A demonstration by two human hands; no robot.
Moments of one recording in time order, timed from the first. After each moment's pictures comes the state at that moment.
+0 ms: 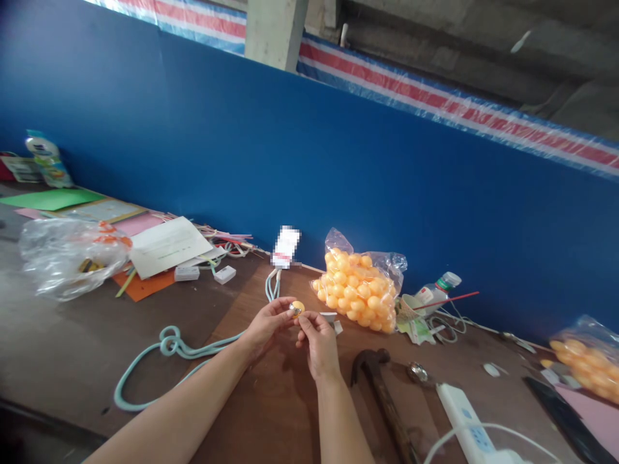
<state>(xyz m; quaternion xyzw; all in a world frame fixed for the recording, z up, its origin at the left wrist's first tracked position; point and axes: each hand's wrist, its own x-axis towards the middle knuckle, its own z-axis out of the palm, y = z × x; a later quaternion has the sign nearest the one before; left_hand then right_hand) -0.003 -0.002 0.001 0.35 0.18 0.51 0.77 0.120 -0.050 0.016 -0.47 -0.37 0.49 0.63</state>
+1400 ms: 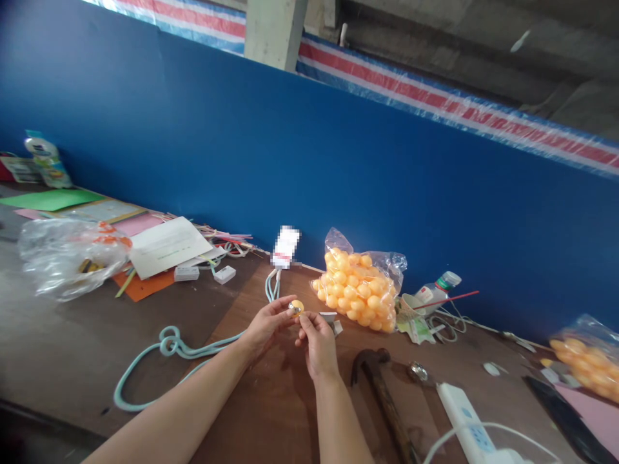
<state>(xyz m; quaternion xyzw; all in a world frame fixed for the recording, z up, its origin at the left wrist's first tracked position) -0.003 -0.001 0.001 0.34 0.20 0.50 0.77 0.117 -0.048 0.014 -0.45 -0.34 0.51 0.65</state>
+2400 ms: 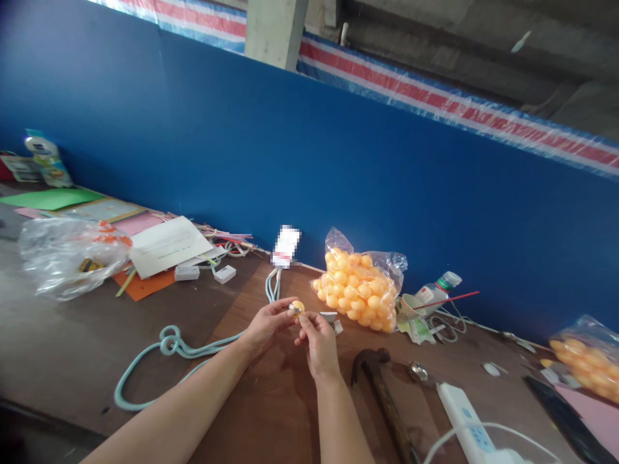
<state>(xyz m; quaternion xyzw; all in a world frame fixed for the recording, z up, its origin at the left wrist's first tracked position) -0.003 -0.002 0.001 0.35 0.20 0.49 0.77 0.119 -0.048 0.015 -0.46 -0.36 0.50 0.64</state>
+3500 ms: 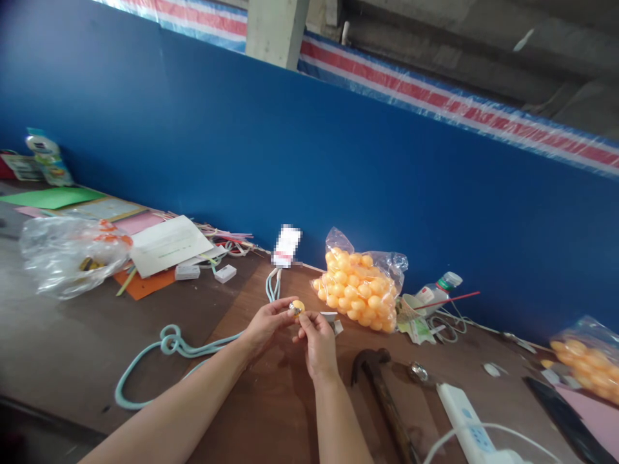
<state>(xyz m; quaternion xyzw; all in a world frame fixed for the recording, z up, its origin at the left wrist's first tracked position) -0.005 -0.002 0.003 0.38 0.20 0.49 0.76 0.116 -0.048 0.012 -0.47 -0.34 0.49 0.65</state>
